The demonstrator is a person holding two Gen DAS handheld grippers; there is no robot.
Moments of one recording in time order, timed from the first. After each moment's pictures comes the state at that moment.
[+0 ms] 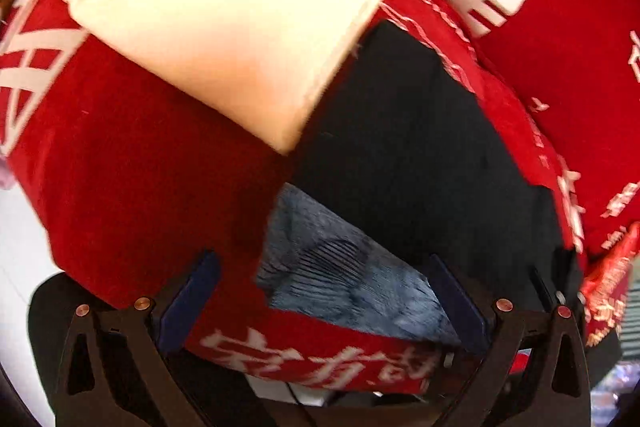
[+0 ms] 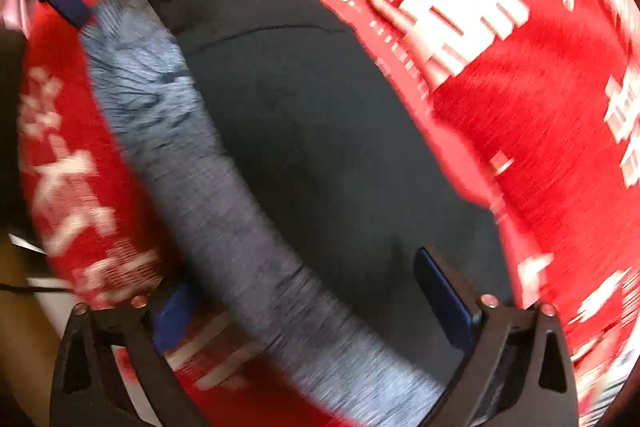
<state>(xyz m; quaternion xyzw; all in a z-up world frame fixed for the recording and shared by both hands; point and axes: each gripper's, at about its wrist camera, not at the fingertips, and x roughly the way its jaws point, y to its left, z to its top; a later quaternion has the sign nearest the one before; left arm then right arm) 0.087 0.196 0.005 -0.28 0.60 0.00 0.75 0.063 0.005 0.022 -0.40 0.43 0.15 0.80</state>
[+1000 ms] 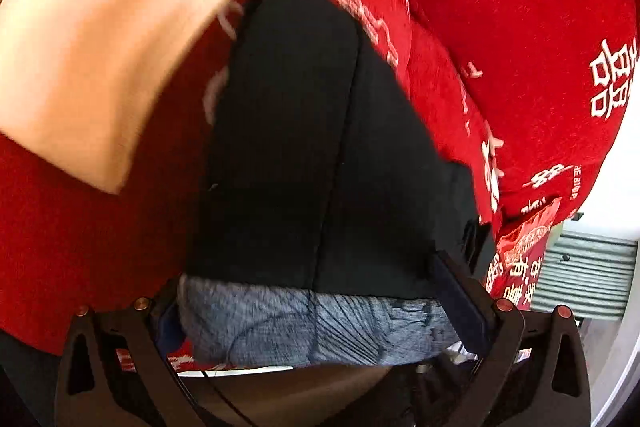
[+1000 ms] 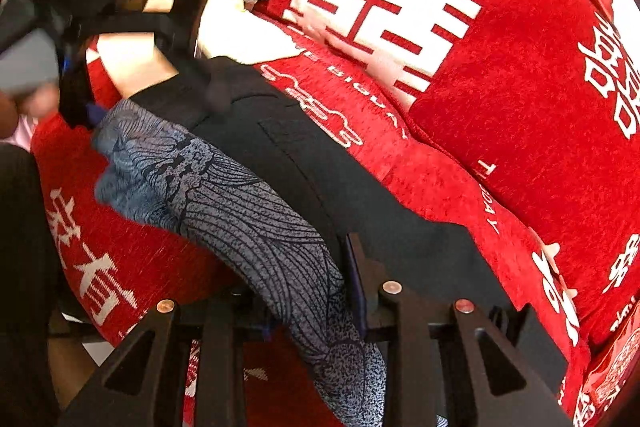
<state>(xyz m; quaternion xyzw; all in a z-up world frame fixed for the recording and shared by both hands) 0.159 0.165 -0.006 -0.36 0.66 -0.14 0.65 0.077 -0.018 0.086 -0.27 0.42 0.16 0.85</state>
